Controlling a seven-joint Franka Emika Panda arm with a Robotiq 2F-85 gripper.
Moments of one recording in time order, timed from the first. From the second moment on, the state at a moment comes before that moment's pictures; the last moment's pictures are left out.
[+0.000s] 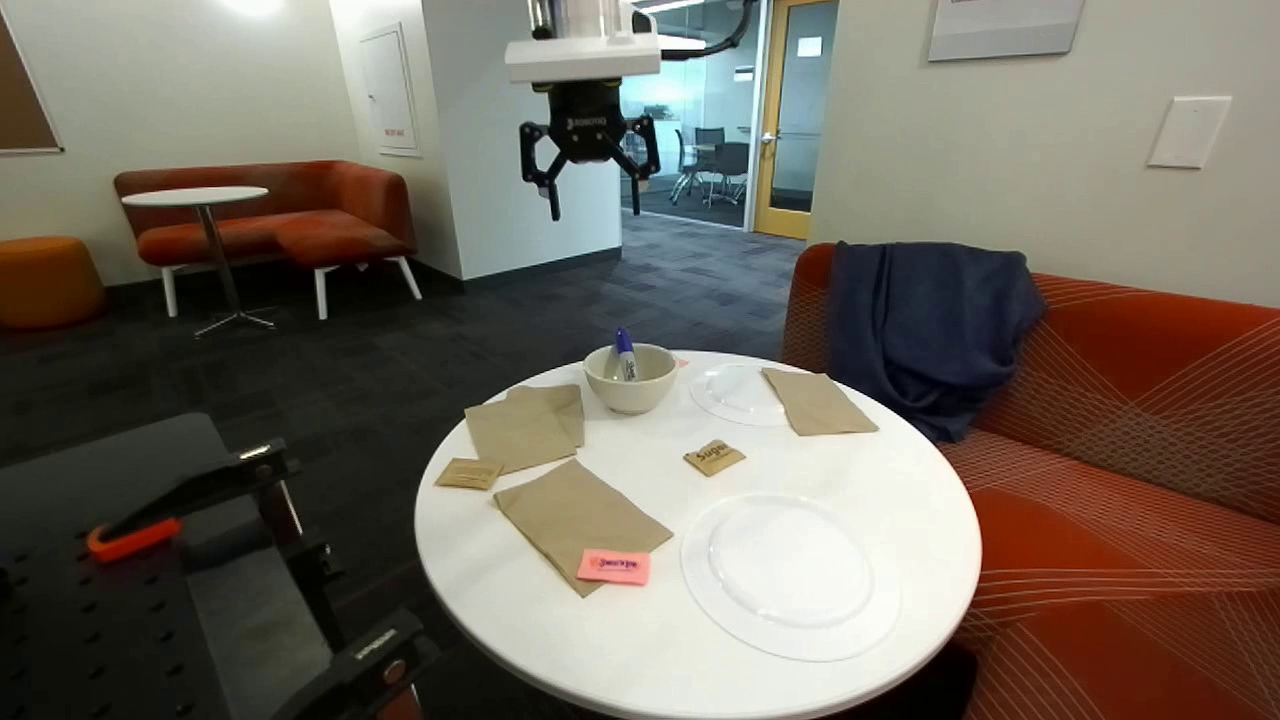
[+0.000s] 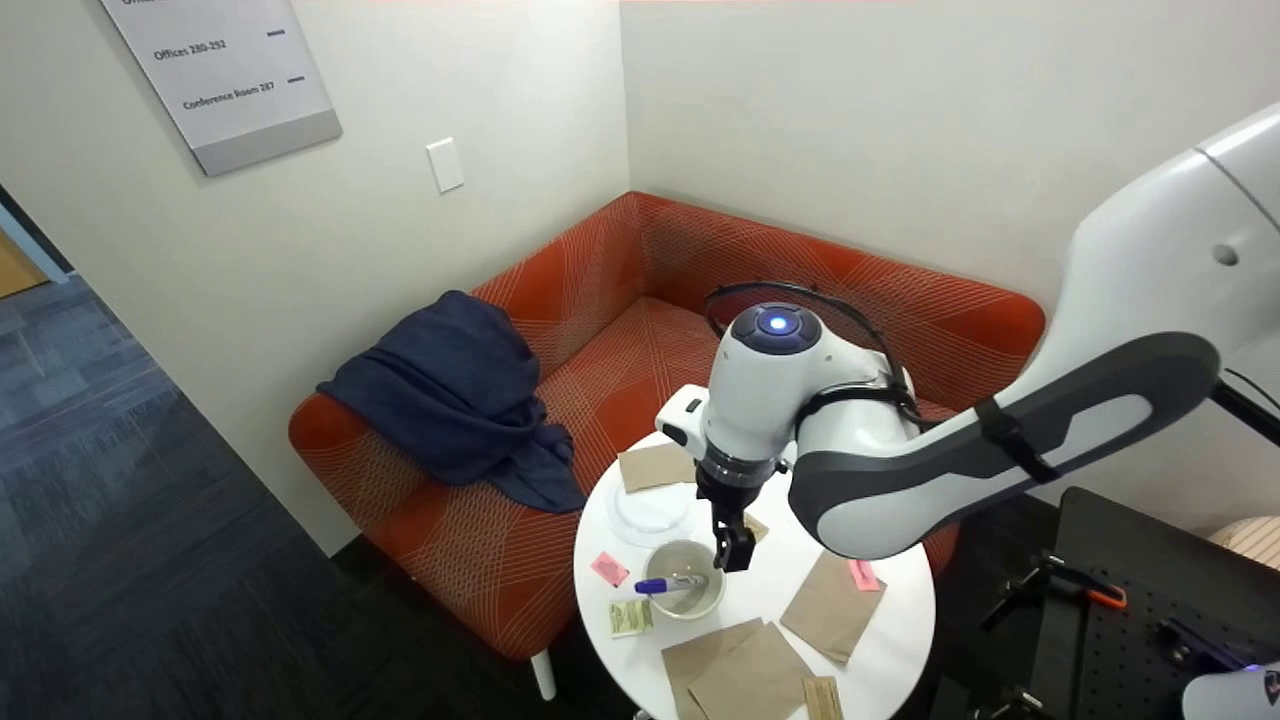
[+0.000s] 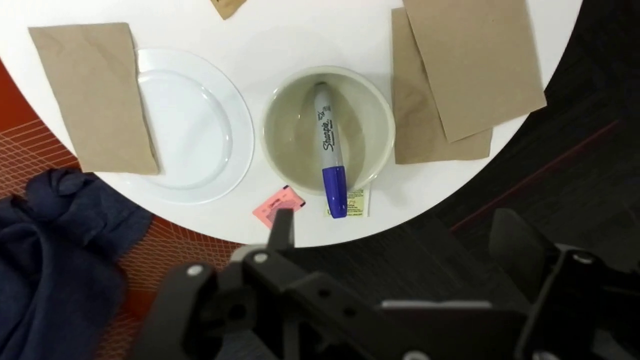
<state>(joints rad) 0.11 0.36 0.16 -2.09 -0.11 2.57 -0.45</state>
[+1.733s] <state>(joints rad) 0.11 0.55 0.16 -2.01 -0.20 2.57 -0.51</state>
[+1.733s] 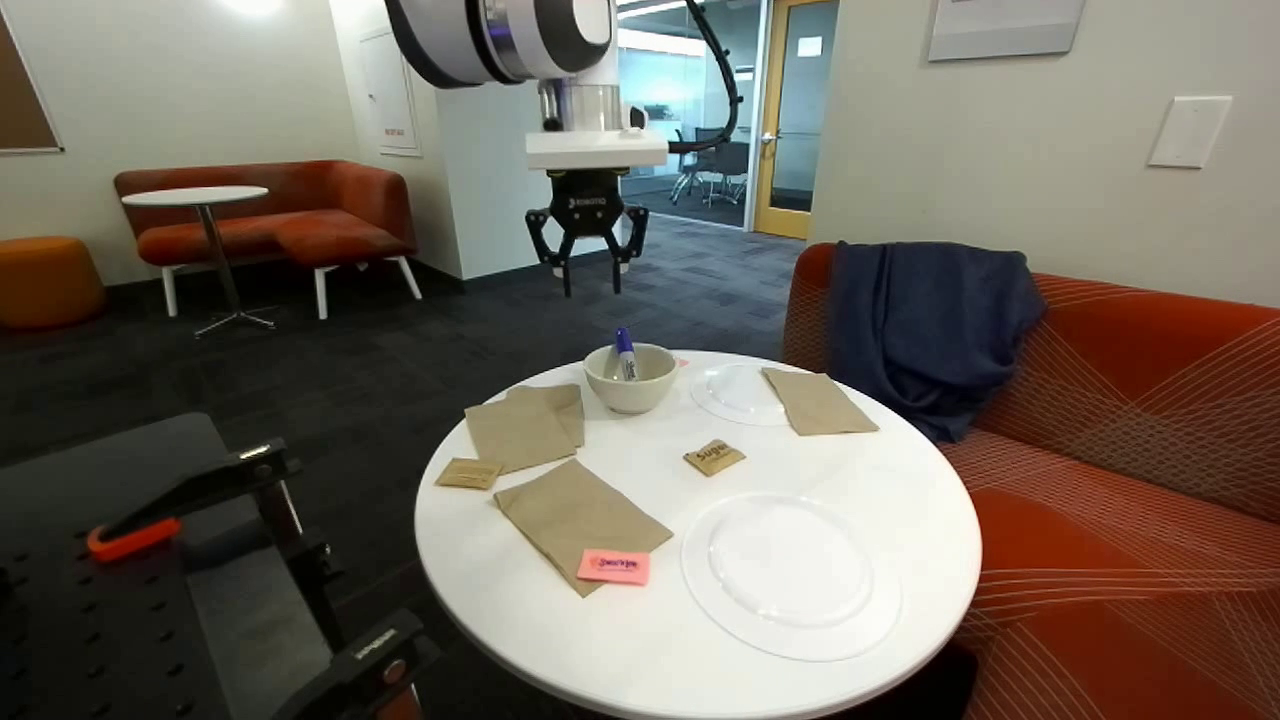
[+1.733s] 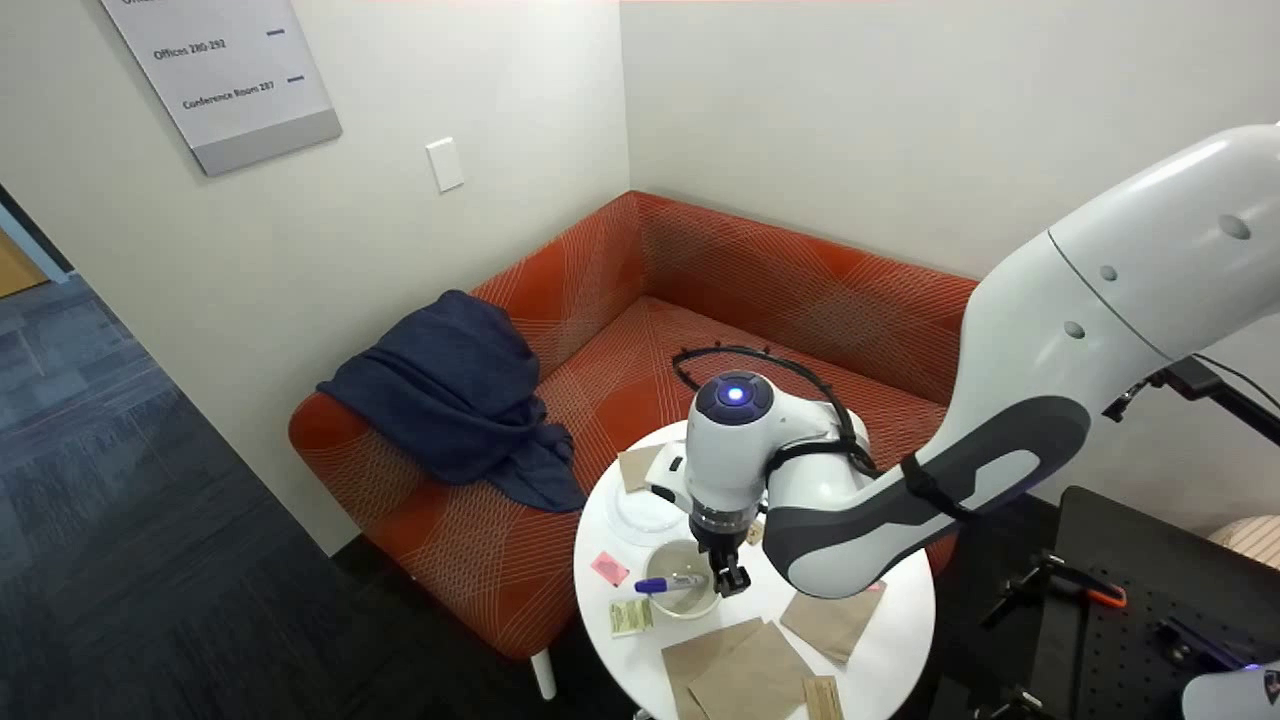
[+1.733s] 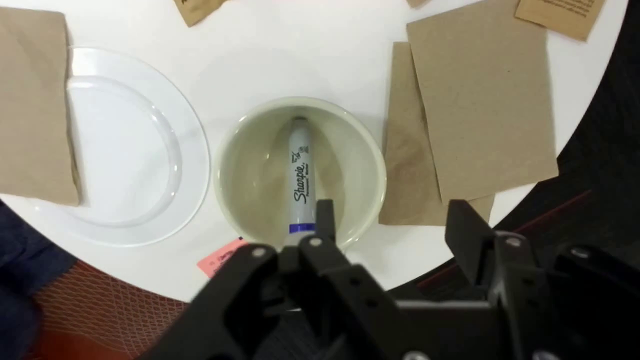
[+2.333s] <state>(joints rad) 0.11 0.69 0.17 -1.88 -0.22 2.57 -0.58</state>
